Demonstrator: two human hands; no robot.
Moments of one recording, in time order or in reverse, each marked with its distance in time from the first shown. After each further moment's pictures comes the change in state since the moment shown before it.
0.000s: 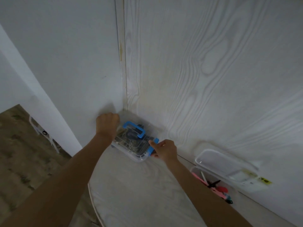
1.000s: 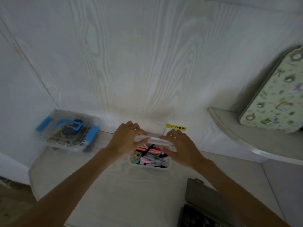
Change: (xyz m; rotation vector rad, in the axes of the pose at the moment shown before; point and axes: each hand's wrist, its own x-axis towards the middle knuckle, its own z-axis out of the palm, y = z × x) left_hand -0.134 0.210 -0.049 -0.518 0.071 0.888; right_hand -0.119 0.153 -0.224 -0.722 0.251 -0.658
